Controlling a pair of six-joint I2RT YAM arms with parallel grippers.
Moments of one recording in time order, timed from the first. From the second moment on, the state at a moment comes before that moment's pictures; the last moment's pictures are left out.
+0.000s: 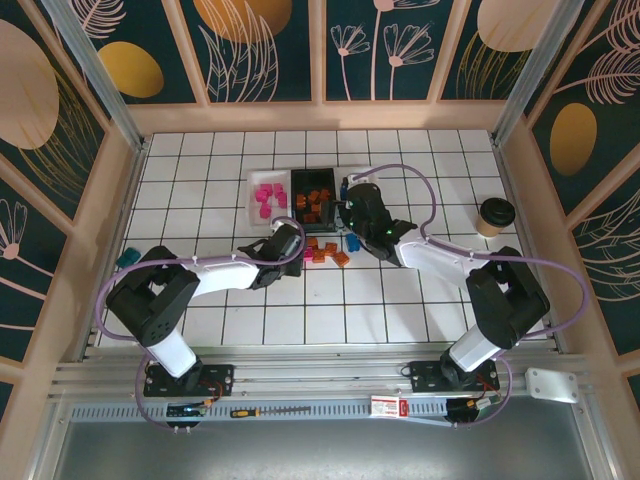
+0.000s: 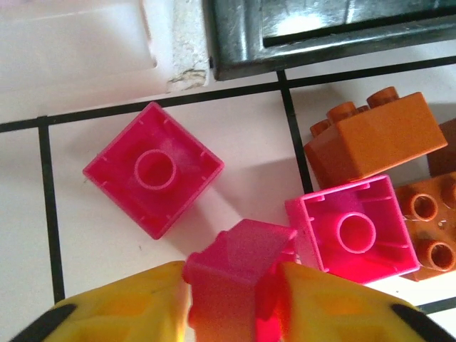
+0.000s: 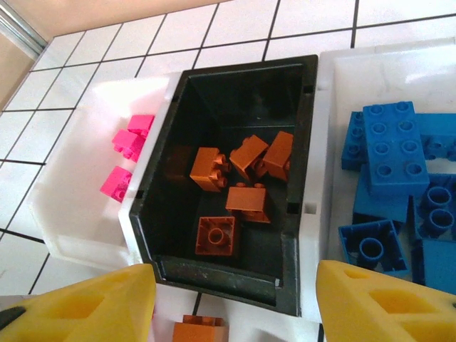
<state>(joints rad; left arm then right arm) -0.74 1.68 0.79 -0.09 -0.24 -0.53 0.69 1.57 0.96 0.08 0.13 0.48</state>
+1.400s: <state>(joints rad) -0.45 1.94 1.36 -0.27 -0.39 -0.54 0.79 1.29 0.57 0.08 0.05 0.55</state>
